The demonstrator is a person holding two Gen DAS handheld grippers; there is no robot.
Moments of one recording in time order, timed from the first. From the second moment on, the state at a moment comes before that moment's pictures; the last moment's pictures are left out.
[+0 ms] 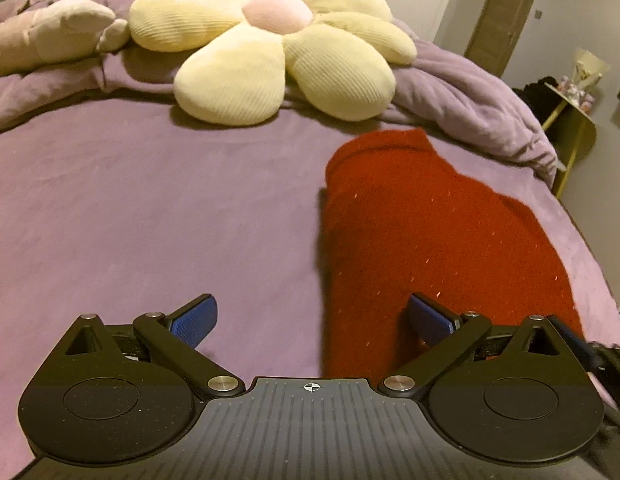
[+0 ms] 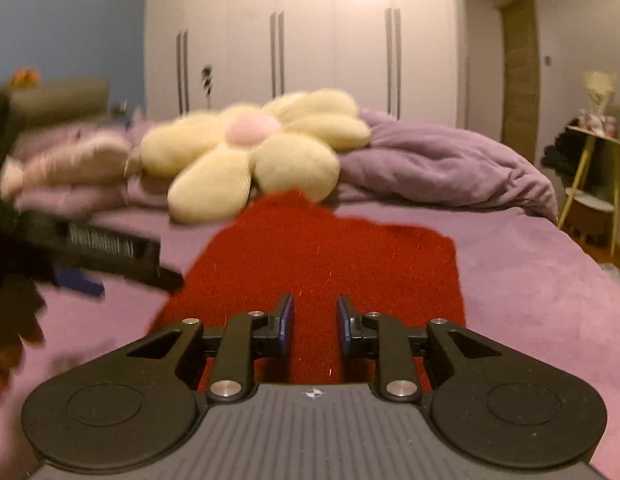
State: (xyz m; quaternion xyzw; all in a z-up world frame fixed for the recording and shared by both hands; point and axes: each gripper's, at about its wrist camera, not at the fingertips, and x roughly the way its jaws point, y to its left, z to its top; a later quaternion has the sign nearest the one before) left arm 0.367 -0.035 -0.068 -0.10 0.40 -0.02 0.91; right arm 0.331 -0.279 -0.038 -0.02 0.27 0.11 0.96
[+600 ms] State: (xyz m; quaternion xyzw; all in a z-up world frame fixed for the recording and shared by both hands) left arm 0.373 0.013 -0.102 -0.27 0.45 -0.16 0.84; right arm 0.342 -0.413 -0.049 0.23 0.37 0.11 0.89
